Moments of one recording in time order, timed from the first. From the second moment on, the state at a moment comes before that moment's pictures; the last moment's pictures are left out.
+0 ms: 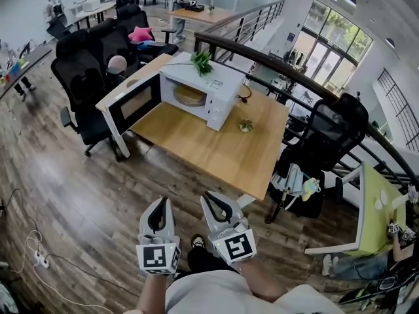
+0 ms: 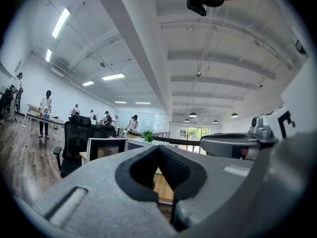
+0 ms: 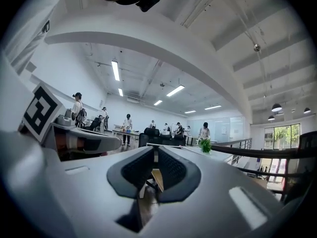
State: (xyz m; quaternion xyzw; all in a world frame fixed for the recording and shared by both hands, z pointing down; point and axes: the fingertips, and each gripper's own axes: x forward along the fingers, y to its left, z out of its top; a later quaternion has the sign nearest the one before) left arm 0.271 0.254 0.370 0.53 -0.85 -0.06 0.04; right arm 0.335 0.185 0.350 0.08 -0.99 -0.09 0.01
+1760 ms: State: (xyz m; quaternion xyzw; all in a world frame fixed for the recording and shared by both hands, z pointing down) left arm 0.018 0.044 0.405 0.53 -0.84 -0.03 0.09; right arm 0.072 -0.009 0.394 0.03 -0.99 -0.08 0.06
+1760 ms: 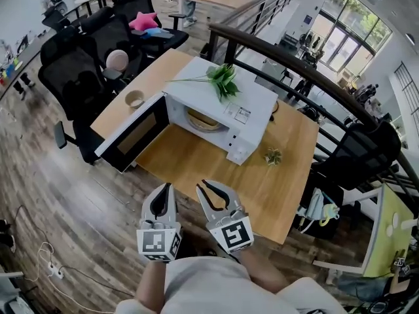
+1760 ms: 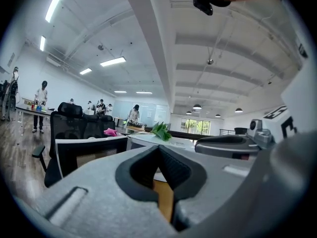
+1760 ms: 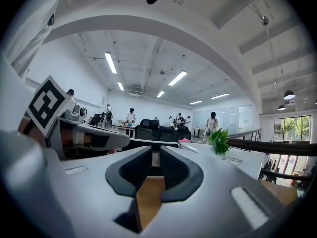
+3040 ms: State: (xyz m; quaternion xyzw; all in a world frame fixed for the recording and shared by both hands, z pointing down) left arm -0.128 -0.003 0.469 0.66 -0.73 0.00 0.18; right arm -0.061 -0.070 0.475 0.20 -0.95 -0.04 0.22
